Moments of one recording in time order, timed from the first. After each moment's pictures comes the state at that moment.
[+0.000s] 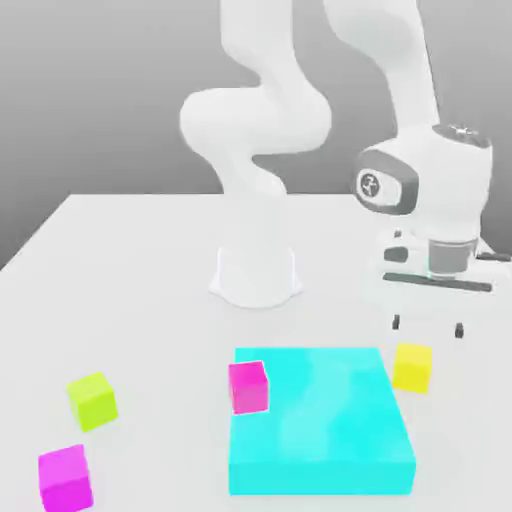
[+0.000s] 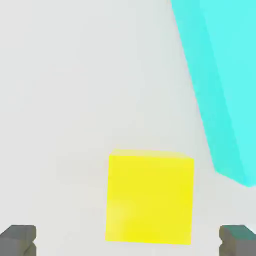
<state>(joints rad) 0.09 0.06 0.61 -2.84 -0.12 2.90 1.90</state>
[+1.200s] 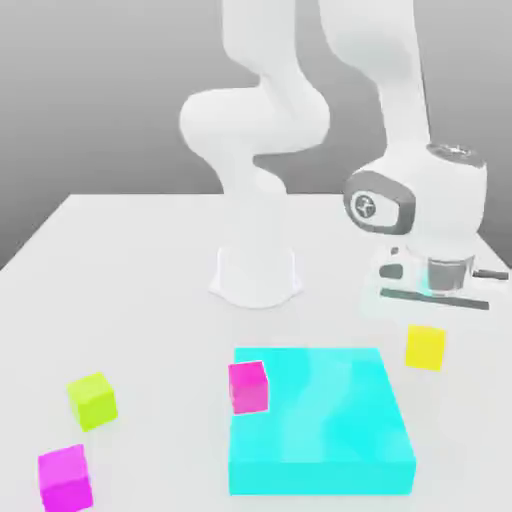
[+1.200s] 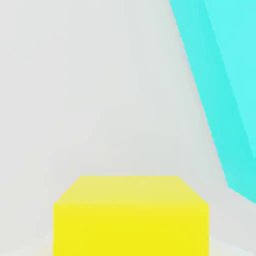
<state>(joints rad) 0.18 0.07 0.52 -2.83 -0.12 2.92 1.91</state>
